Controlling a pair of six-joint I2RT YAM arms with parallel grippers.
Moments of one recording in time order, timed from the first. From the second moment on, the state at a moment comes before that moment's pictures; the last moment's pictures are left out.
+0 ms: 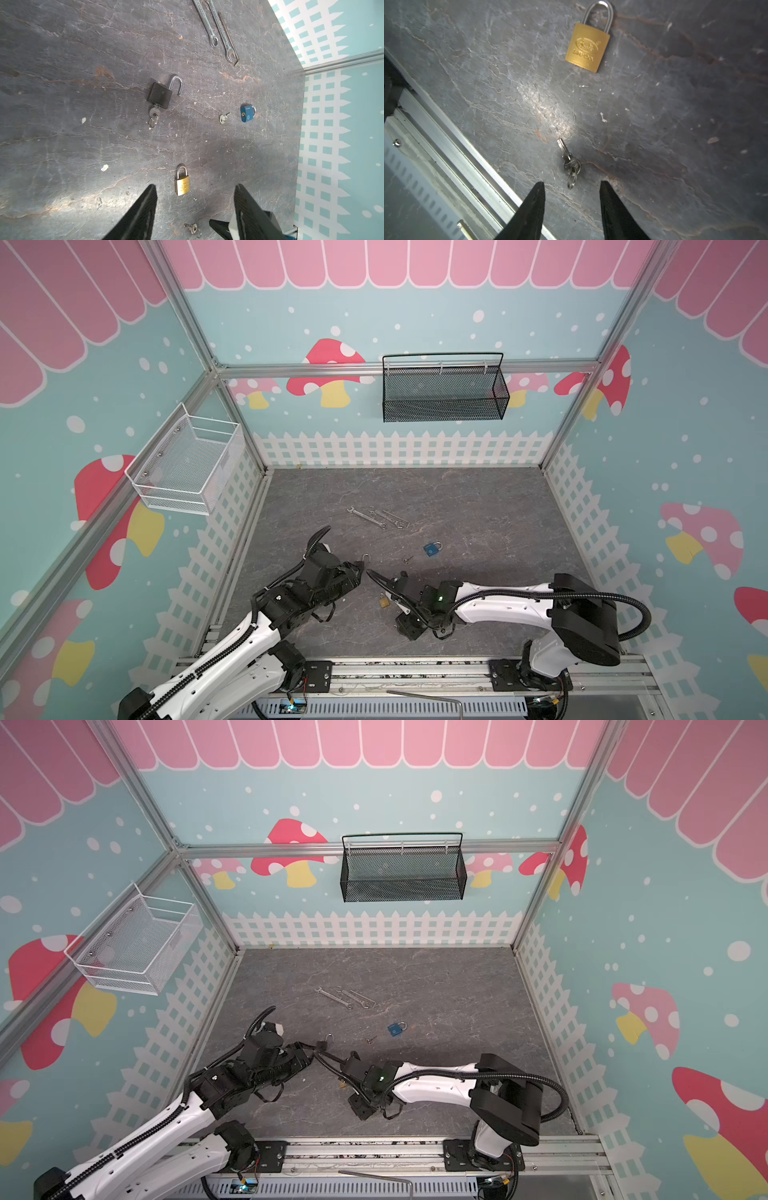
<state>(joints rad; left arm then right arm) -0.63 0.79 0.58 -0.55 -0.06 -1.11 1.18 1.60 0.90 -0.51 -0.08 0.47</state>
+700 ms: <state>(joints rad) -0.63 0.74 0.55 -0.54 -0.10 -1.13 1.18 1.65 0.89 -0.47 -0.10 0.51</state>
